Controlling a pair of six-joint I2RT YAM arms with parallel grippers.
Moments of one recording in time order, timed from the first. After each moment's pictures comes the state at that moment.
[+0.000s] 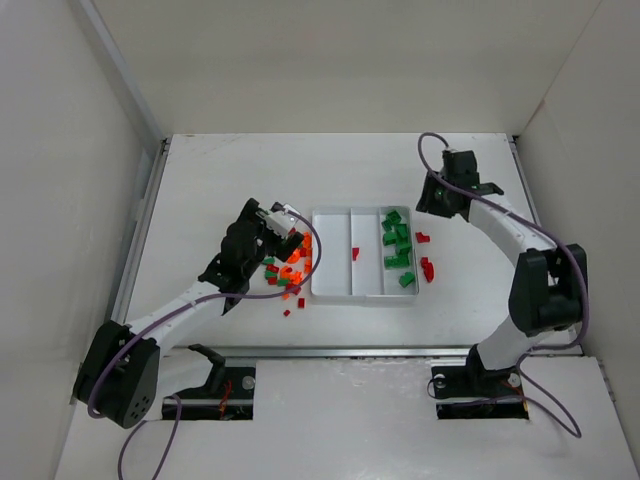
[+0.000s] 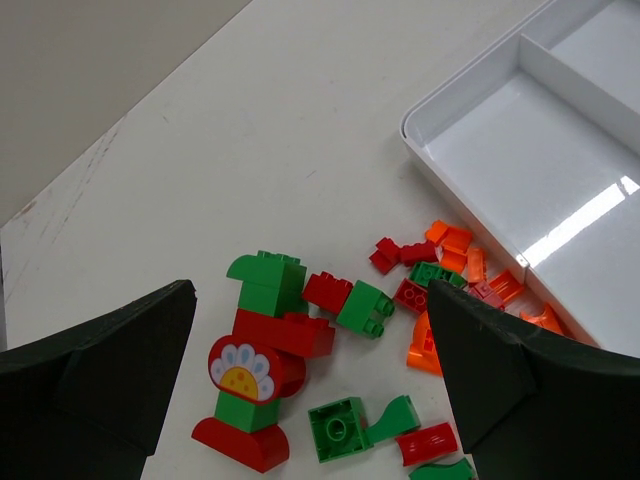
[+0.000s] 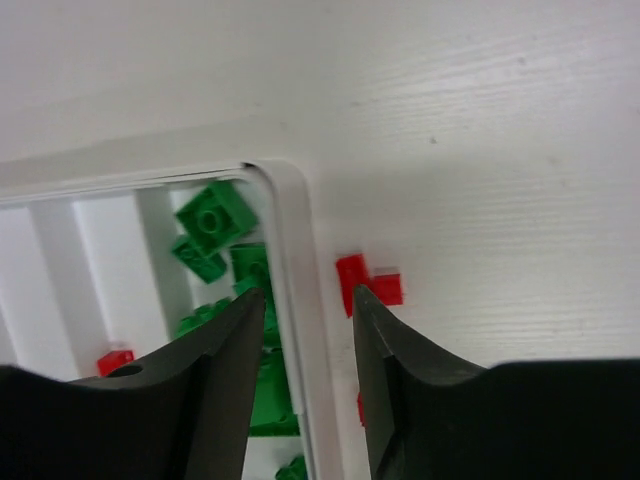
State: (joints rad) left arm -0.49 1.13 0.49 0.39 -0.07 0.41; right arm 0.19 1.62 1.22 -0.42 -0.02 0.36
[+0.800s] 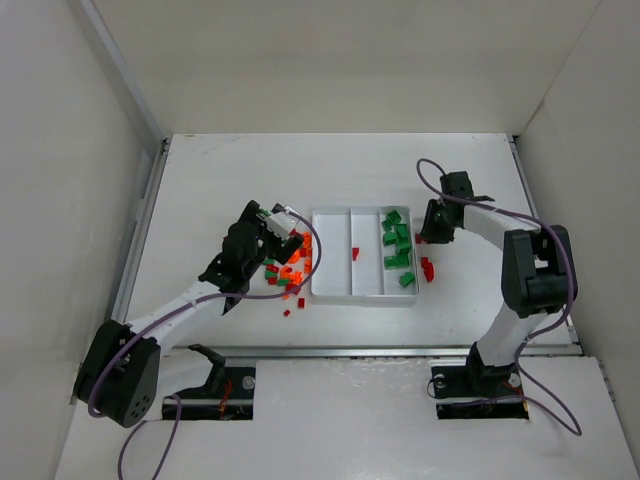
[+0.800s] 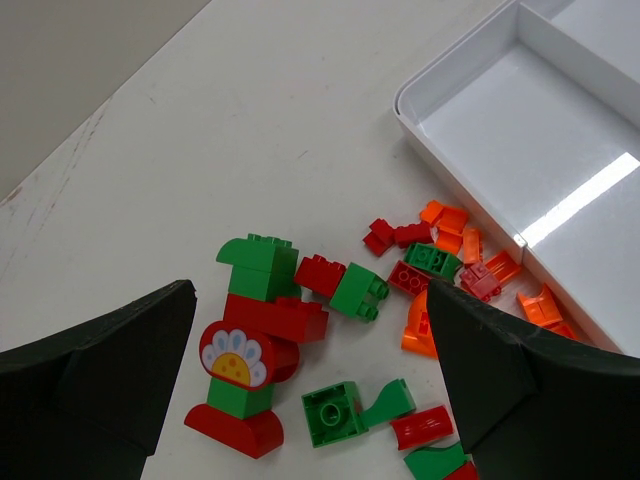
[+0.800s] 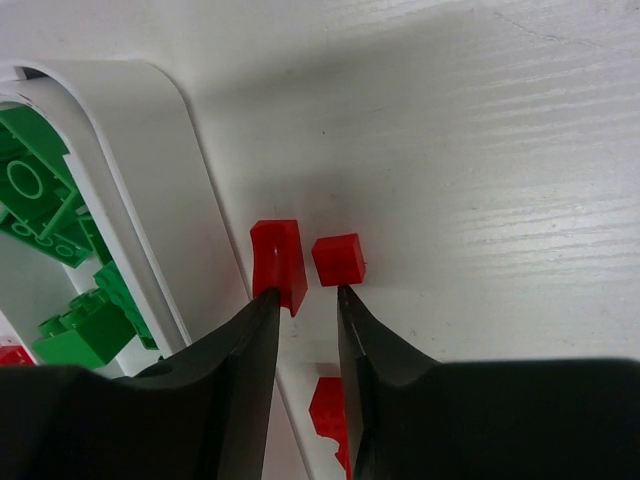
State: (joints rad) left arm -0.49 1.14 0.49 0.35 -0.07 0.40; right arm 0.11 1.76 1.10 -0.43 -0.07 0.40
